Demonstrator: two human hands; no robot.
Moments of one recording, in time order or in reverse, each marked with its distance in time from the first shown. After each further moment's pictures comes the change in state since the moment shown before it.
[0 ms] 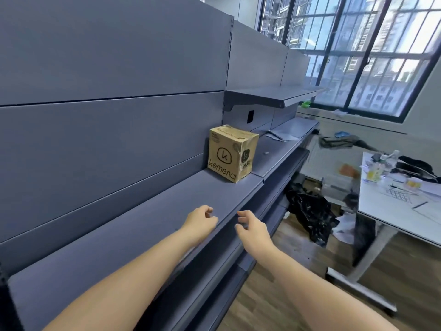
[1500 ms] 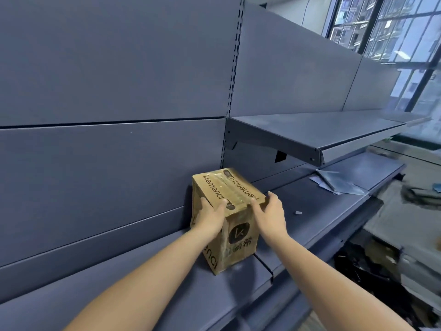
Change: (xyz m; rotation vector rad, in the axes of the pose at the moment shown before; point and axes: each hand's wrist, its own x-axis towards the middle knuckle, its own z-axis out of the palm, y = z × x) left_hand 0.423 0.148 0.068 -0.303 0.411 -0.266; right_hand 0.493 0.008 -0.120 0.032 0.084 -0.220
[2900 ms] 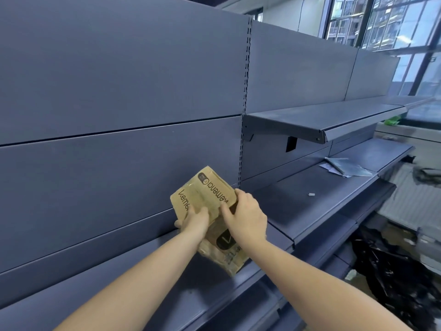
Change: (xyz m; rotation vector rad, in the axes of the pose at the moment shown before) left_hand -0.107 -0.057 -0.111 -0.007 0.171 -0.245; right_hand -0.172 -0.087 0.048 -0.268 0.032 -0.291
